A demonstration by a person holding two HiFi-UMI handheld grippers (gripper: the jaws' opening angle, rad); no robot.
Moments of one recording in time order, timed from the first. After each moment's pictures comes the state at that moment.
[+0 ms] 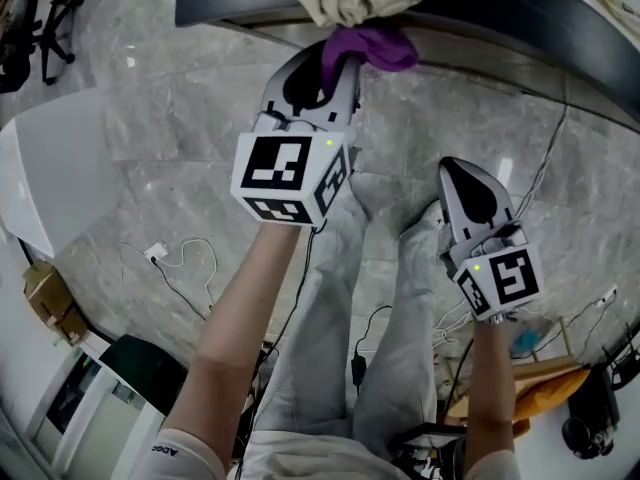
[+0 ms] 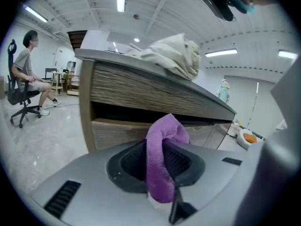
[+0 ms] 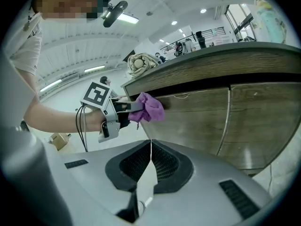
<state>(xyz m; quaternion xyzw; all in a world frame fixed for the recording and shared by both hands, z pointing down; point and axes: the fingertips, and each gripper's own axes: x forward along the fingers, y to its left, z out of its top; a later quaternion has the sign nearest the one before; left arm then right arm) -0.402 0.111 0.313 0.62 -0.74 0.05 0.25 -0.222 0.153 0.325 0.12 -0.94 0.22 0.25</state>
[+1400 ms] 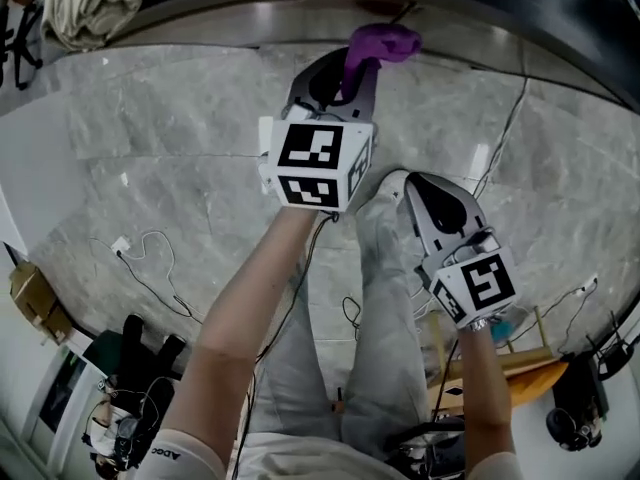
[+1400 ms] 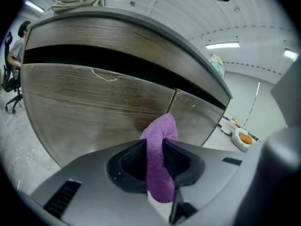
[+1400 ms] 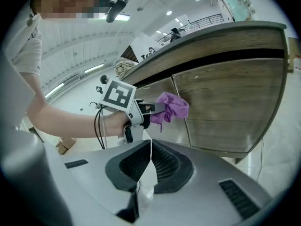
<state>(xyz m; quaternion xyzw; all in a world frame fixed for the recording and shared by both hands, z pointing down) -0.202 0.020 0.393 0.62 -0.72 0.07 0.31 -0.062 0.114 0.359 0.09 -0.92 0.26 0.29</state>
